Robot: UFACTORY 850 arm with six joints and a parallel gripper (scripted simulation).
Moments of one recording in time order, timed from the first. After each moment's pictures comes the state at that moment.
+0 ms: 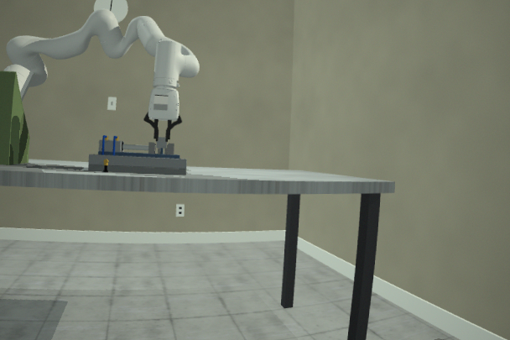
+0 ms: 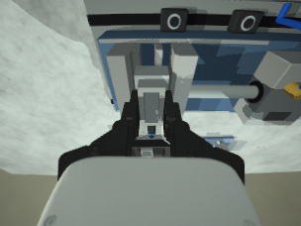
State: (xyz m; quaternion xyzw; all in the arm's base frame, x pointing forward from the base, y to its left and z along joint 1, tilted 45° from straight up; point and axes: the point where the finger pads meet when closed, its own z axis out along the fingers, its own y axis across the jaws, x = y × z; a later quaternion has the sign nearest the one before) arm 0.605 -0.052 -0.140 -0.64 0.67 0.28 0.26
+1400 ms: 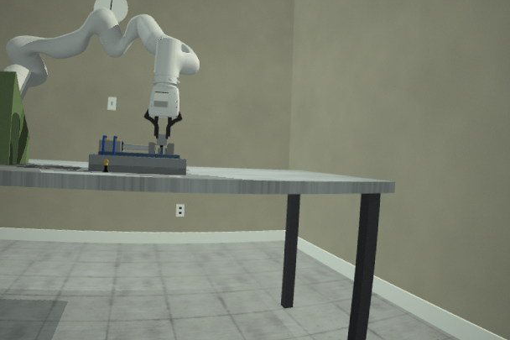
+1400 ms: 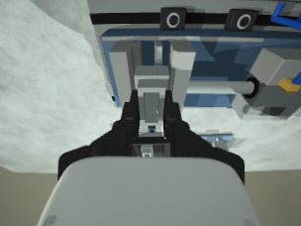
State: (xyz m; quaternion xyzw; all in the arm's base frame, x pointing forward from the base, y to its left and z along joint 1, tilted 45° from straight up) arm 0.605 -0.058 -0.133 -0.64 0.67 0.28 0.26
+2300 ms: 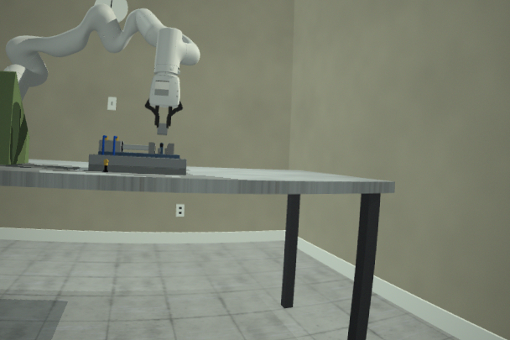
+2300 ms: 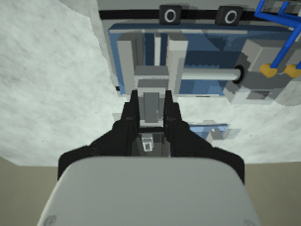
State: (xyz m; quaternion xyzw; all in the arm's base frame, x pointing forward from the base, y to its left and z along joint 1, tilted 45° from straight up) arm 0.606 -0.084 -0.108 -0.64 0.67 0.28 0.26
